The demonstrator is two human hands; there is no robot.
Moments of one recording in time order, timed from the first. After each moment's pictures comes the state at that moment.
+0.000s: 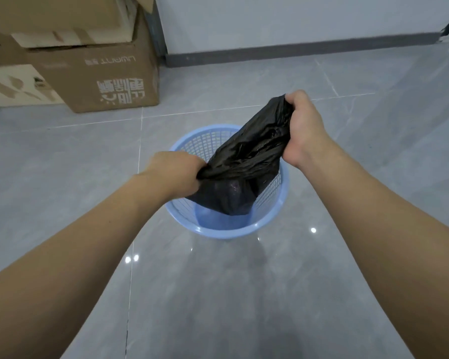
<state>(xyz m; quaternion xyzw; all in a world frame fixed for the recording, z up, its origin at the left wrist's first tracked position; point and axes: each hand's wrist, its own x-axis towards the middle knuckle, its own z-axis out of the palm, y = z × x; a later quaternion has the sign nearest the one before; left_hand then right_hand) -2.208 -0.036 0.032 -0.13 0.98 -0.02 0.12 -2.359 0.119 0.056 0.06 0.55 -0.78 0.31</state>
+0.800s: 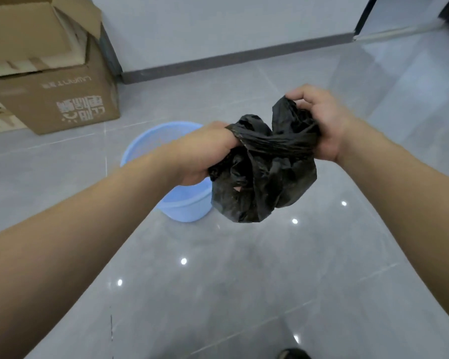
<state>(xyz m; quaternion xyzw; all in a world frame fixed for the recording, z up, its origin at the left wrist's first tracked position) -2.200 0.131 0.132 -0.07 0.73 0.66 0.15 -2.315 0.302 0.137 0.00 0.63 -0.69 0.35</state>
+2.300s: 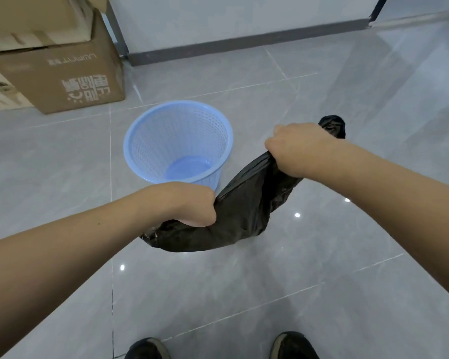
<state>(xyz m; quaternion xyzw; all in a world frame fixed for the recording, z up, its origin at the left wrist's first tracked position) -2.135 0.129 0.066 -0.07 0.91 0.09 0.39 -2.259 0.288 0.102 -0.43 0.88 0.19 0.08</state>
